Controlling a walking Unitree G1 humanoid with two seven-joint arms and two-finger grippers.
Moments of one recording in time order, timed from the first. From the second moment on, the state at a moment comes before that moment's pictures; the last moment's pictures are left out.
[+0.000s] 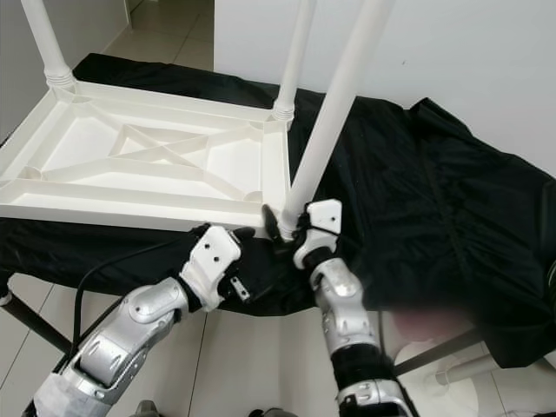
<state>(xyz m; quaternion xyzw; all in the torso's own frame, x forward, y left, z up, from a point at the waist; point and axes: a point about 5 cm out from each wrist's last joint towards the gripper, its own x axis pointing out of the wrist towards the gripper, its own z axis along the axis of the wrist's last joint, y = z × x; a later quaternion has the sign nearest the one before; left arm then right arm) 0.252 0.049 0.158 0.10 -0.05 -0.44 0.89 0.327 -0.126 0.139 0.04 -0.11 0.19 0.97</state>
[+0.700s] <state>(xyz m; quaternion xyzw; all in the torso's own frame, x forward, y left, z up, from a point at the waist) 0.253 0.049 0.158 0.10 -0.06 -0.44 0.89 0.353 -0.134 0.141 -0.05 -0.05 0.36 0.93</state>
